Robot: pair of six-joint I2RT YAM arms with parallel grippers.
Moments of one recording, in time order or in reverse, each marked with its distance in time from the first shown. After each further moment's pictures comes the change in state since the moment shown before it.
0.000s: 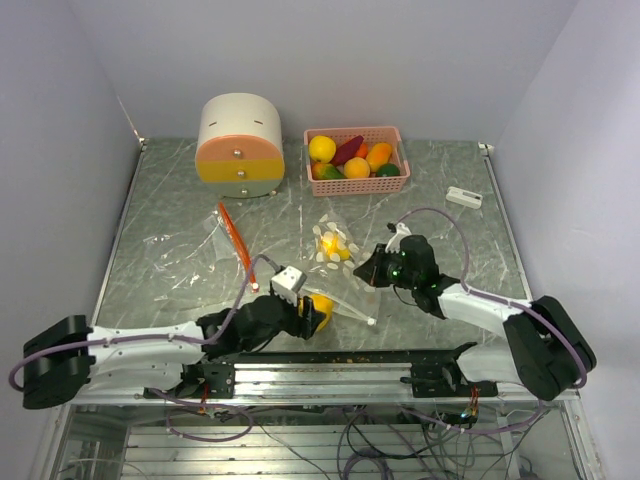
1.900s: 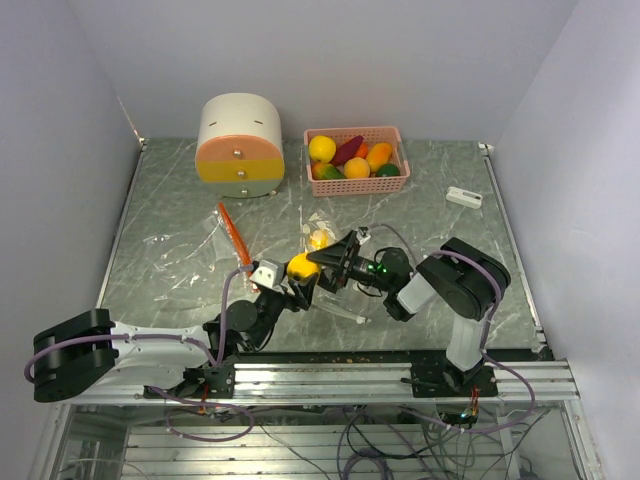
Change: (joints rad) left arm 0.000 0.049 -0.124 0.674 -0.342 0.306; right arm 0.160 0.590 0.009 1.176 -0.249 1.075
